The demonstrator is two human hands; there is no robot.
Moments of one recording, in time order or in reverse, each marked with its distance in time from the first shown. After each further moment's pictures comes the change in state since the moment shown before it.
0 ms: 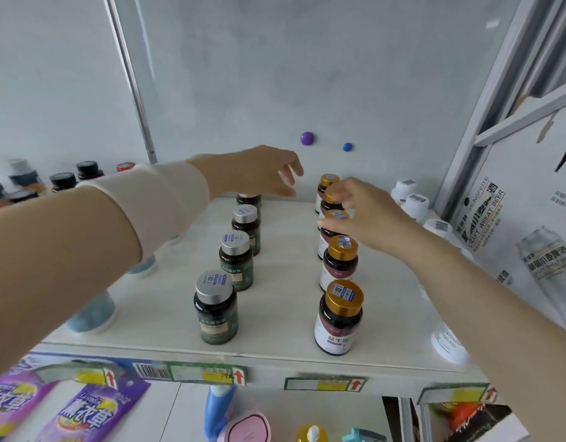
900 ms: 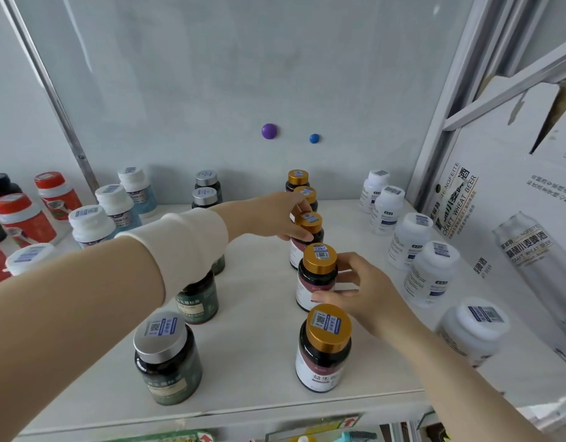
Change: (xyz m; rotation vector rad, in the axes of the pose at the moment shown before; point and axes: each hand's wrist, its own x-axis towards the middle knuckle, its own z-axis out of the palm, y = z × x) left_hand 0.071 0.009 0.078 -0.194 -0.218 0.048; right_hand -0.041 0.065 0.064 0.502 0.055 0.290
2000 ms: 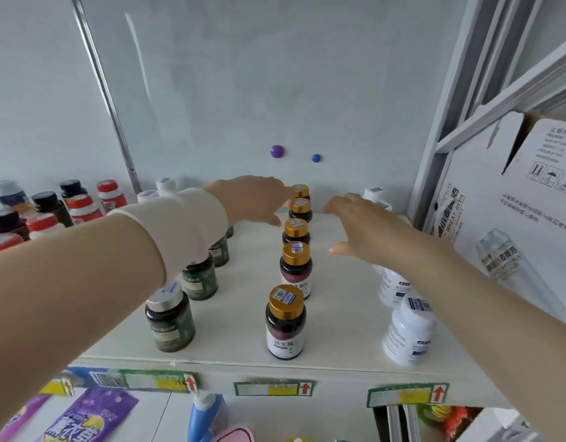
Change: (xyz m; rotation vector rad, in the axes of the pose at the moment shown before) left_hand -0.045 0.055 -0.023 0.765 0.122 -0.090; right_hand 0.002 -0.082 -0.082 -0.982 -0.151 -0.351
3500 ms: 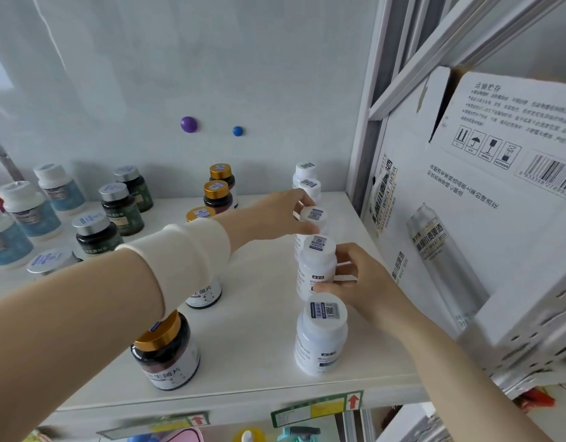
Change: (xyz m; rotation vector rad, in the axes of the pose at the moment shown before) left_hand 0.100 0.128 0.037 -0.846 0.004 0.011; right_hand -0.055 0.123 0.105 1.111 0.167 0.292
